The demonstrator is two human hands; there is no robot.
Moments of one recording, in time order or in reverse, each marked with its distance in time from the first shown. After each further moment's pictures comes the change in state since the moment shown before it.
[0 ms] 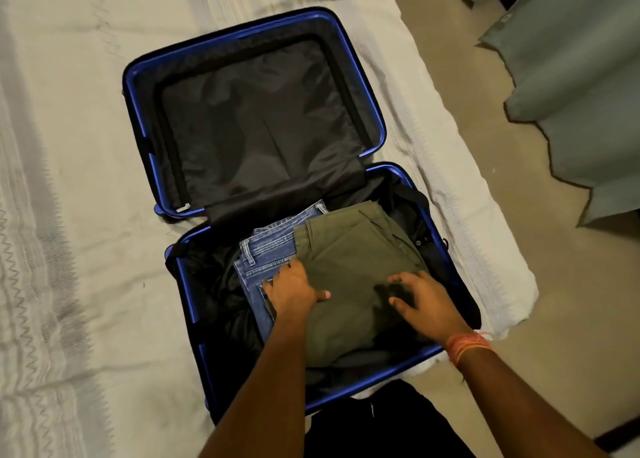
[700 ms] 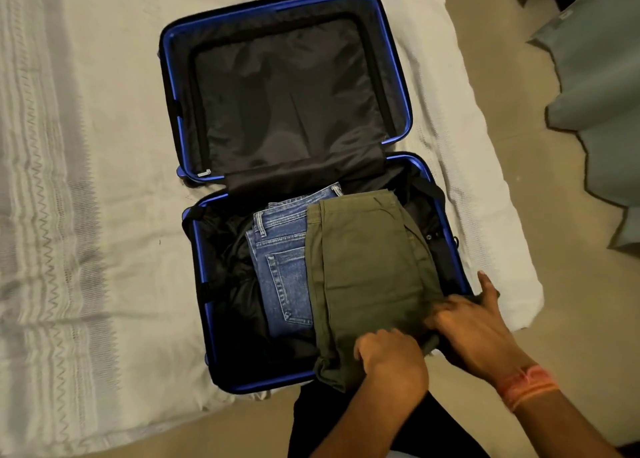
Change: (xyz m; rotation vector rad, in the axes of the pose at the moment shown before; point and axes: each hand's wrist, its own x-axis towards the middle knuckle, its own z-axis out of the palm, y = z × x) left_hand -0.159 0.095 0.027 0.415 -0.493 0.306; right_hand -0.061 0.011 -0.047 -0.853 -0.137 -0.350
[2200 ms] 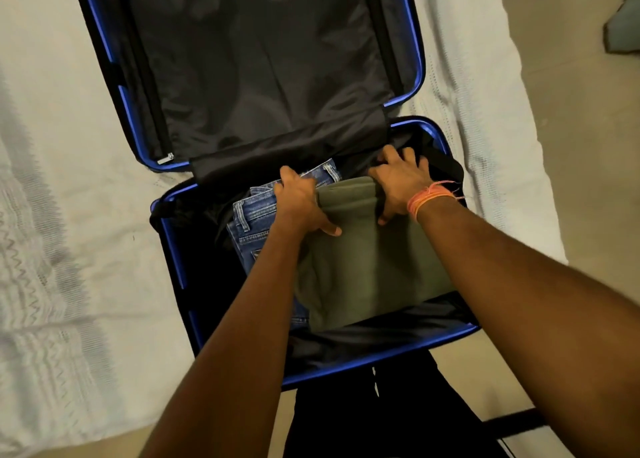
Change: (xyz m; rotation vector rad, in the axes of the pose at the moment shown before) left_hand 0.153 -0.159 -0.134 -0.256 0.524 -0.154; right_hand 0.244 0.029 -0.053 0.154 -0.203 0.092
